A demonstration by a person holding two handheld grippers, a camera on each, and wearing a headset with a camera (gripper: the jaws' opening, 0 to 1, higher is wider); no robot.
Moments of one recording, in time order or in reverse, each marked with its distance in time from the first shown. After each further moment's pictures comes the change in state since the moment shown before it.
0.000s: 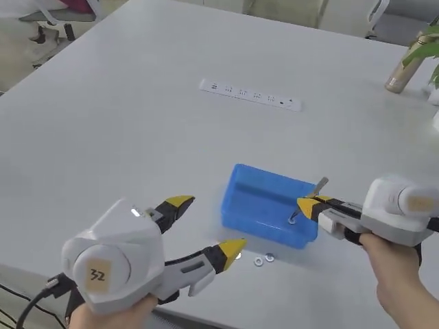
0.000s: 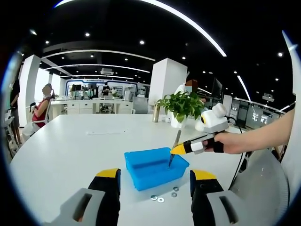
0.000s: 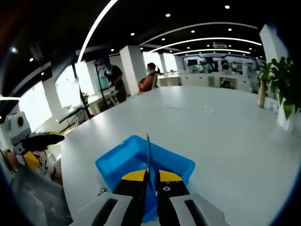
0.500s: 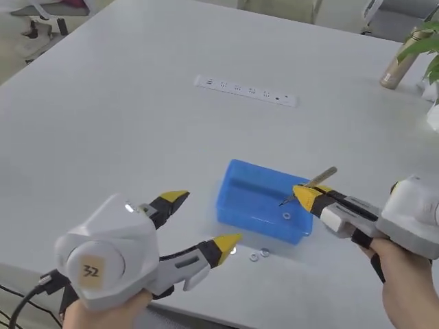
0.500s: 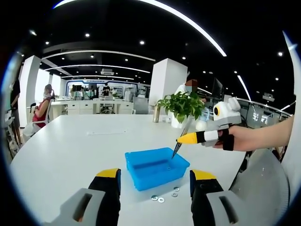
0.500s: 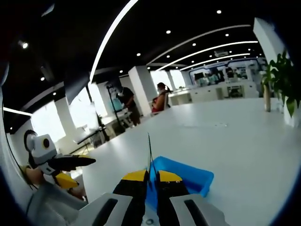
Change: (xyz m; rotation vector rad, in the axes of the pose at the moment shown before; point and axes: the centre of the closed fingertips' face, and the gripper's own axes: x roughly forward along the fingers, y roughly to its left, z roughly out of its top) left arm -0.001 0.001 0.001 0.002 -0.003 0.003; right arm -0.031 0.049 0.035 0.056 -0.177 0.139
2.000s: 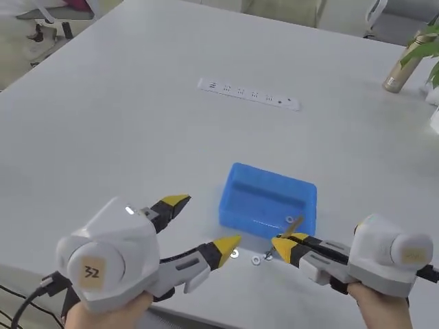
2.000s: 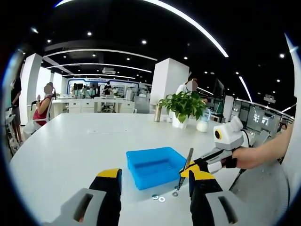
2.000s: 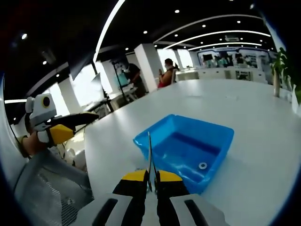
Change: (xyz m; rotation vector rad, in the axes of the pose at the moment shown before) left arm 0.000 0.001 -0.002 -0.015 0.007 0.008; right arm 0.006 0.005 -0.092 -0.029 0.224 0.038
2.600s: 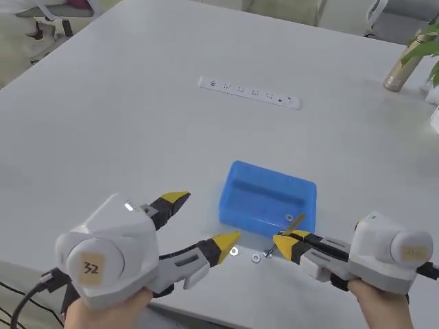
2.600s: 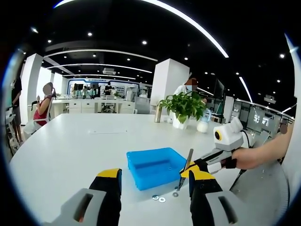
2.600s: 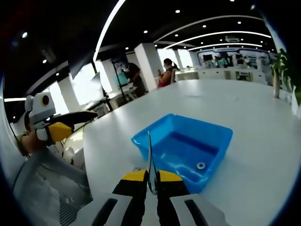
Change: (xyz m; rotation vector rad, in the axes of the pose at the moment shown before) left arm 0.000 0.002 0.001 -0.004 -0.007 0.002; right arm 0.001 -0.001 -0.001 -0.013 0.008 -0.004
